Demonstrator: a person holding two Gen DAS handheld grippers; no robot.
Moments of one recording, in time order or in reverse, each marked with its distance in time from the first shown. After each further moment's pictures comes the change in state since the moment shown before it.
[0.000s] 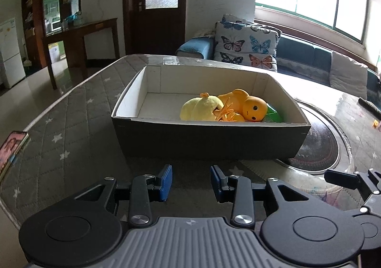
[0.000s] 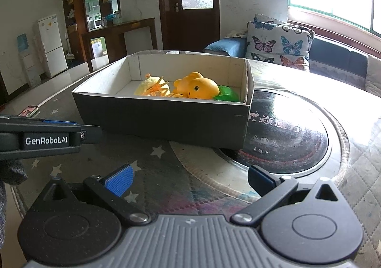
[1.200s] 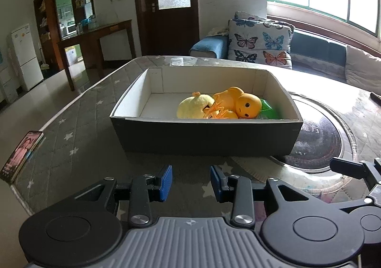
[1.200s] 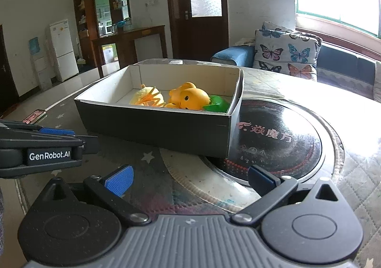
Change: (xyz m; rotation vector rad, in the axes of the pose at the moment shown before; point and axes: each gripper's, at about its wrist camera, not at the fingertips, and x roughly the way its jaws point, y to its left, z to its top) left arm -0.013 -0.043 -0.002 0.023 0.005 0.100; right arm -0.011 -0.028 0.008 -0.016 -0.042 0.059
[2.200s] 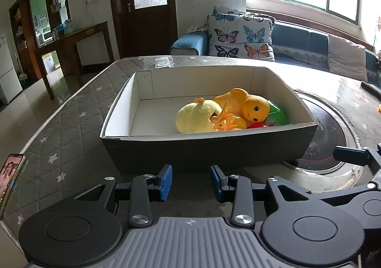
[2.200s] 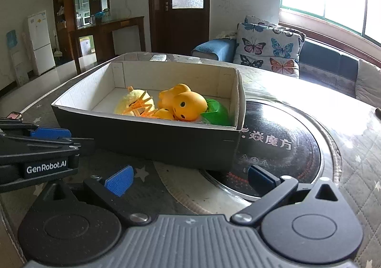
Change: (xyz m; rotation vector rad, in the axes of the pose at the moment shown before) left arm 0.040 0.031 0.021 0.073 0.024 -0.093; right arm 0.035 0.023 0.027 0.009 0.054 -0.131
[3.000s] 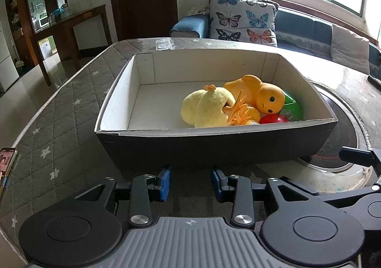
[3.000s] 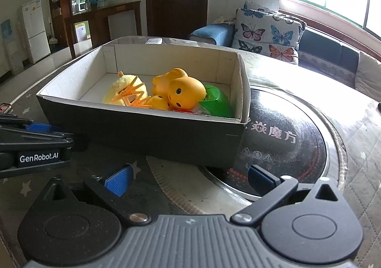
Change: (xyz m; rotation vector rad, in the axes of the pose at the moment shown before) left arm 0.032 0.011 0.008 -0.007 0.094 -0.009; right arm 0.026 -0.004 0.005 -0.006 0.083 -0.019
